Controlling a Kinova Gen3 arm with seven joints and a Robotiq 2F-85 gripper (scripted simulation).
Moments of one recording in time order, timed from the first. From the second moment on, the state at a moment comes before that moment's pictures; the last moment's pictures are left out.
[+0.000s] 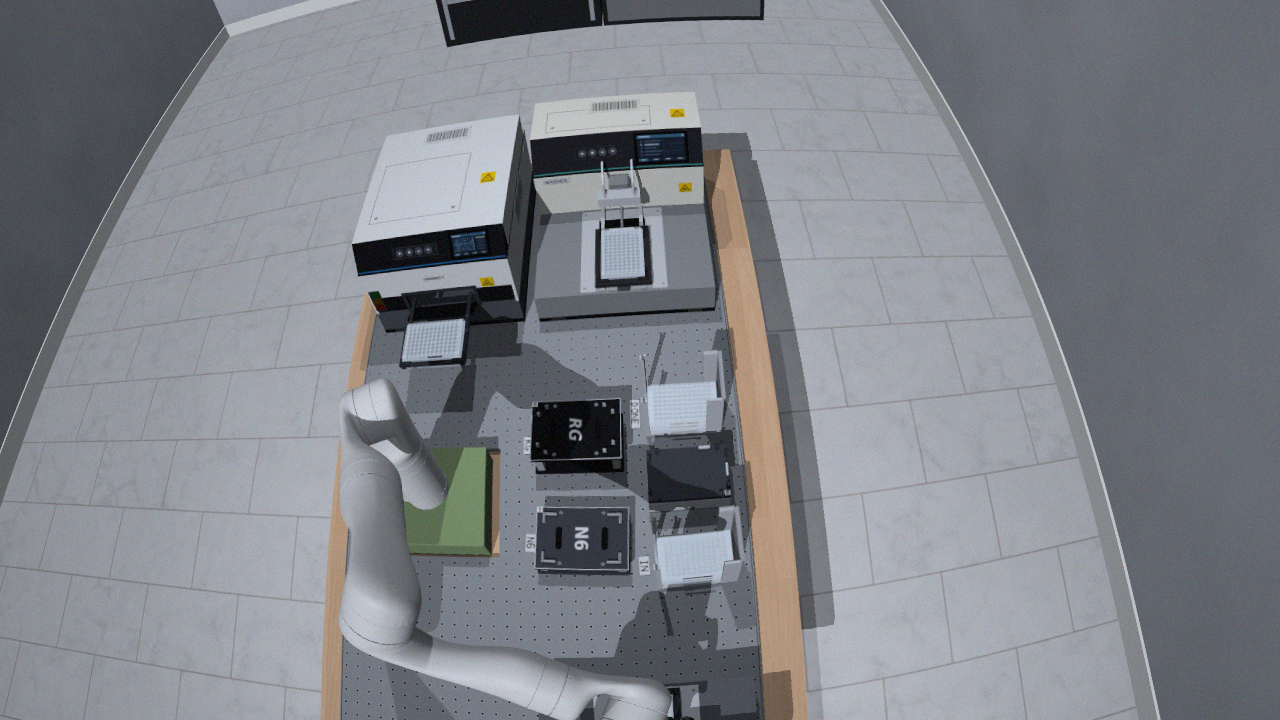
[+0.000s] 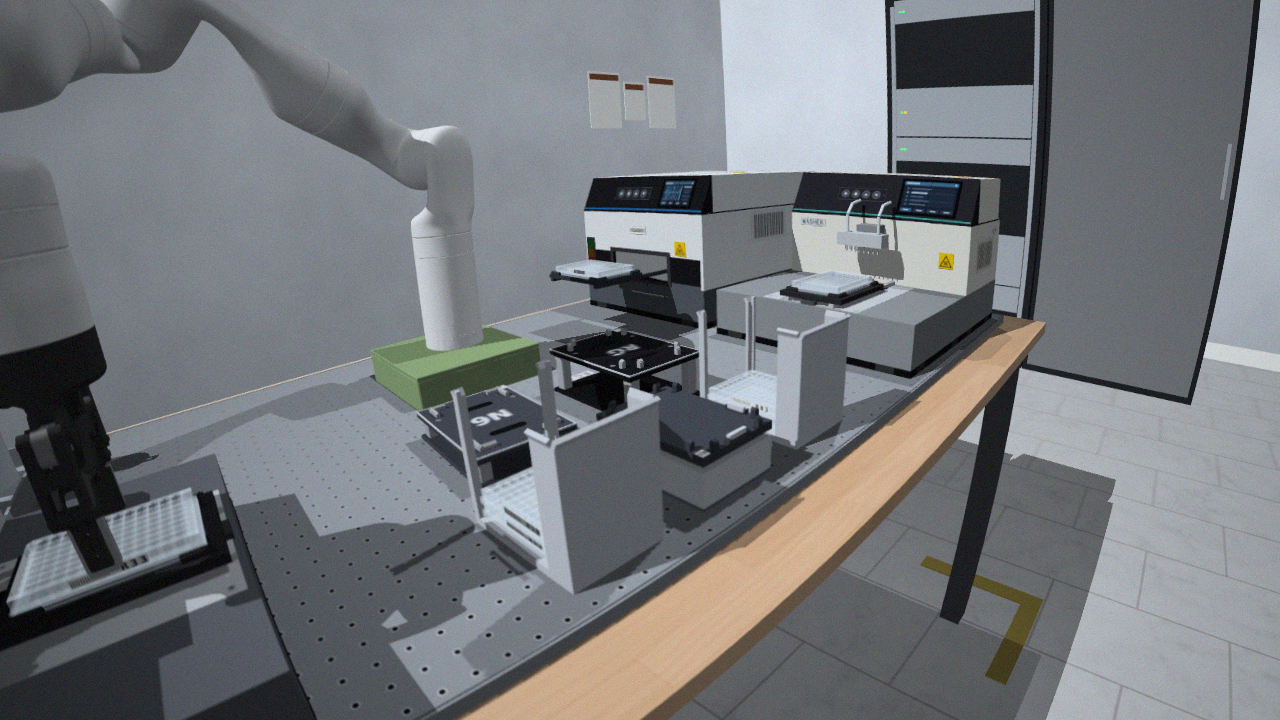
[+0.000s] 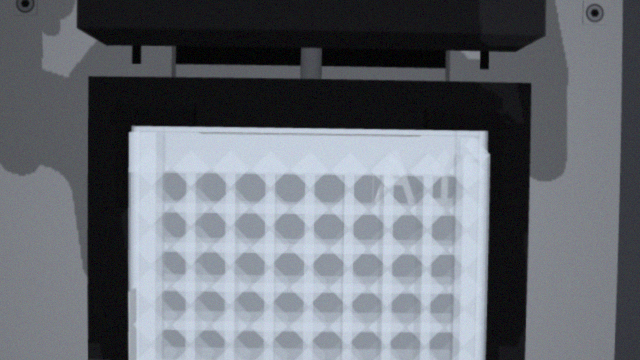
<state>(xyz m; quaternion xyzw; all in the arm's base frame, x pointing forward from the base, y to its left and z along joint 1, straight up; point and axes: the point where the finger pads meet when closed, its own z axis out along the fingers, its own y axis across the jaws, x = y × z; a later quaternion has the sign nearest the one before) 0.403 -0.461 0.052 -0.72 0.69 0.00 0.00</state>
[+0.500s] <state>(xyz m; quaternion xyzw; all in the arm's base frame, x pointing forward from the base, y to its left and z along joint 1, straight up) 0.403 -0.461 0.048 -0.72 0.69 0.00 0.00</state>
